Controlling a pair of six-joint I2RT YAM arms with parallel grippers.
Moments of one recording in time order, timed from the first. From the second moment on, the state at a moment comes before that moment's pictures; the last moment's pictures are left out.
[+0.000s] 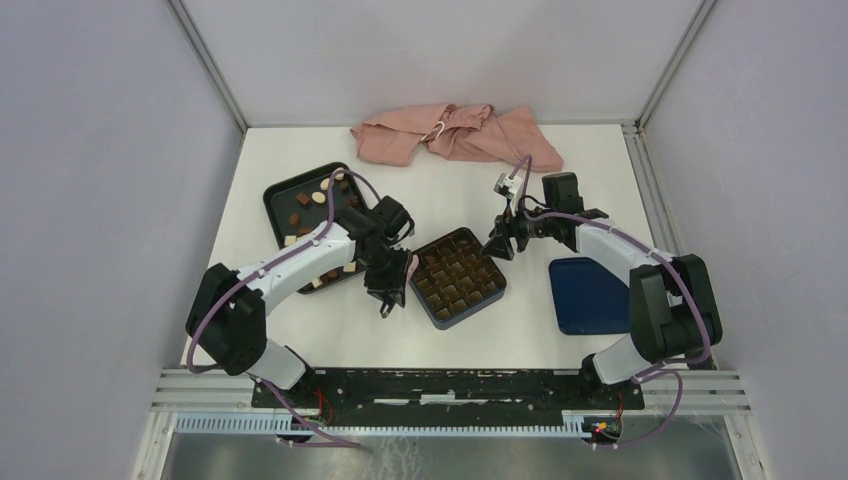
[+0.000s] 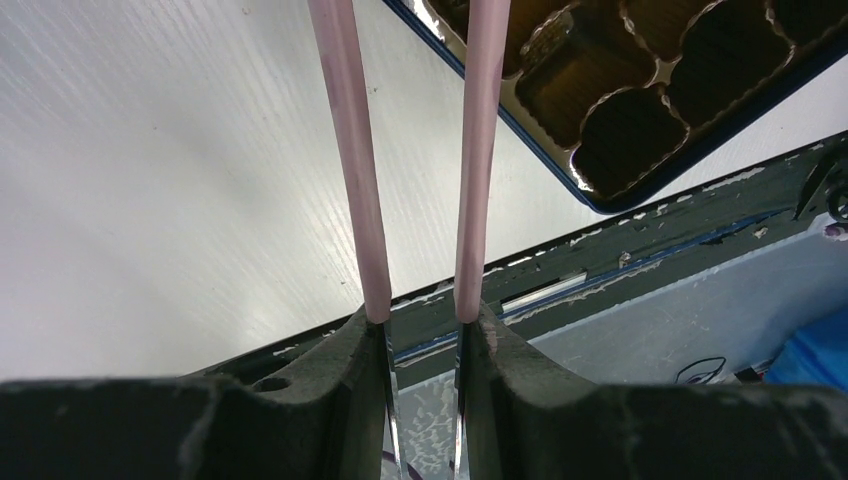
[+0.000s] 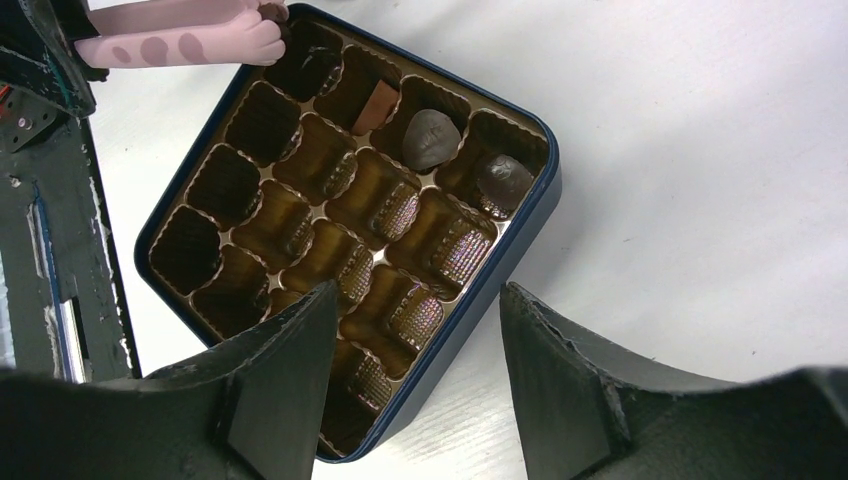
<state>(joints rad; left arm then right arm) -0.67 1.50 1.10 -0.98 0.23 -0.47 0.24 1.54 0.90 -0.19 -0.88 -0.35</state>
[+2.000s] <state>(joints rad) -0.31 1.23 1.04 -0.69 0.33 -0.23 0.32 1.88 1.51 -0.77 -1.01 -1.61</state>
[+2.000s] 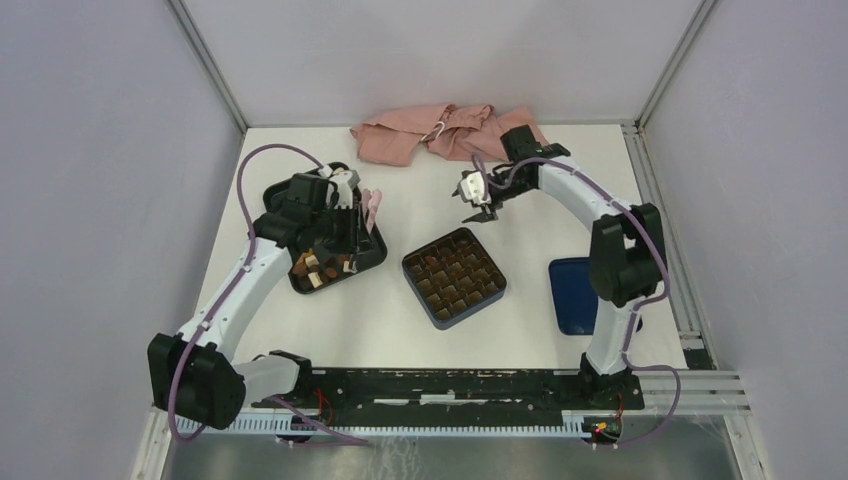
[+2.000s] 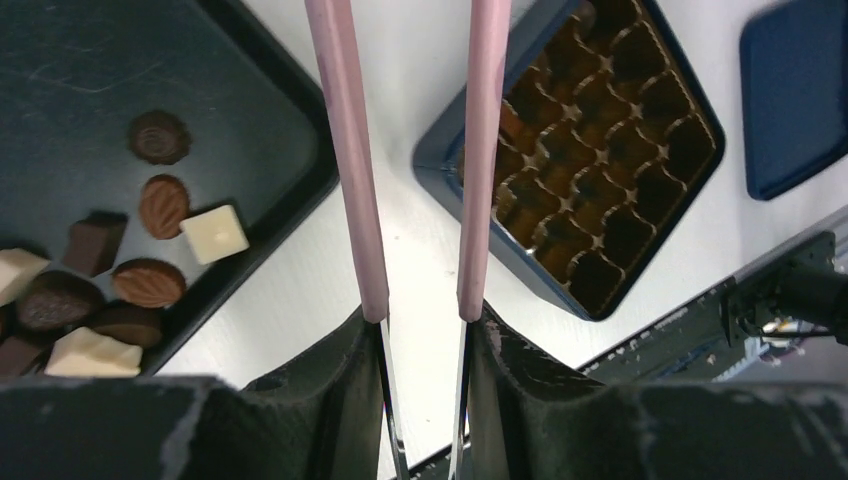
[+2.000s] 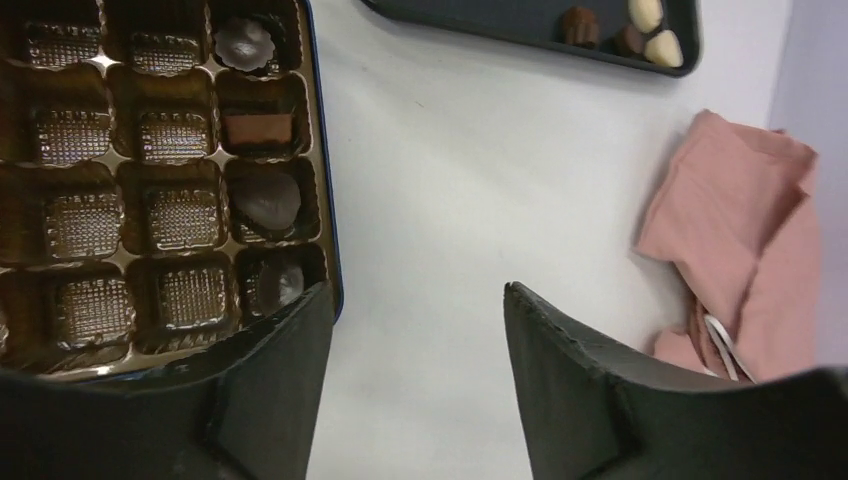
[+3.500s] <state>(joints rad) -0.21 1.13 0.88 -0.55 0.40 -0.15 0.50 1.70 1.28 -0.49 -0.40 -1.26</state>
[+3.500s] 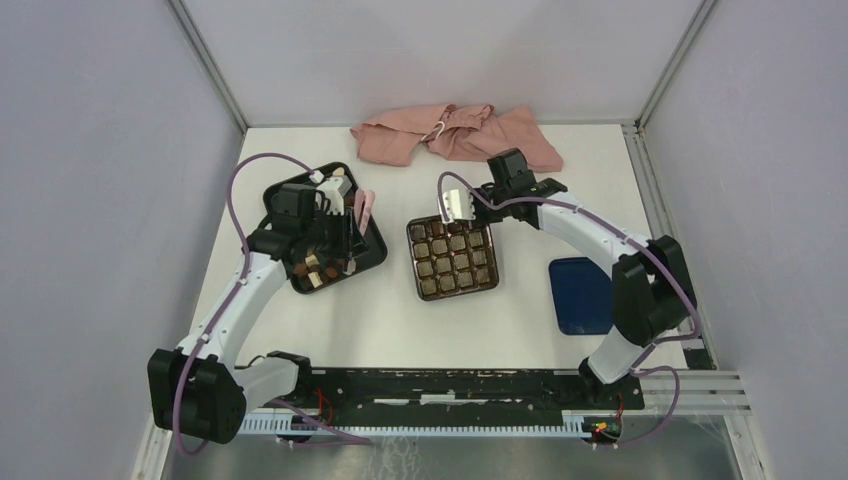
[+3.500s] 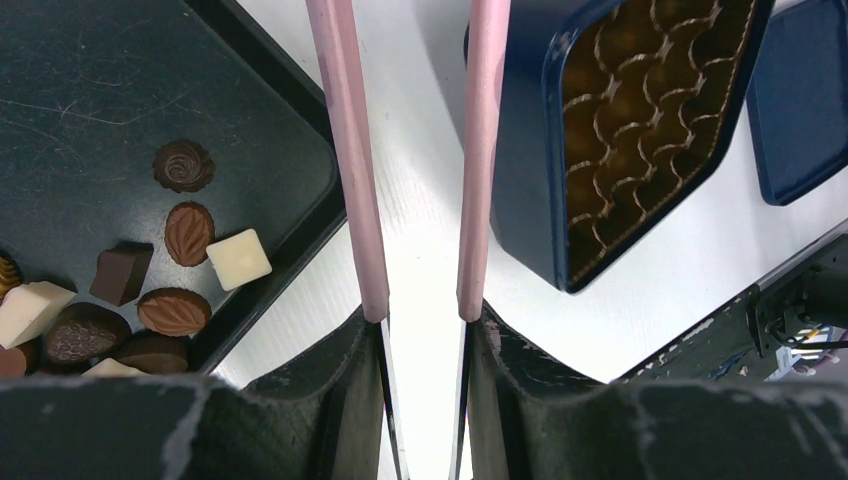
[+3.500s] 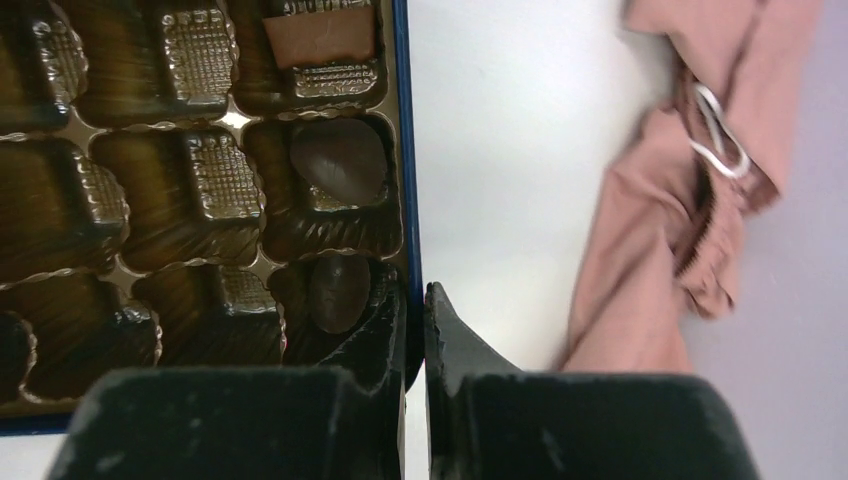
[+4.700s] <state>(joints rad) -0.19 1.27 0.99 -0.62 0.38 -0.15 0.27 1.91 1.31 -0.55 -0.54 -0.62</state>
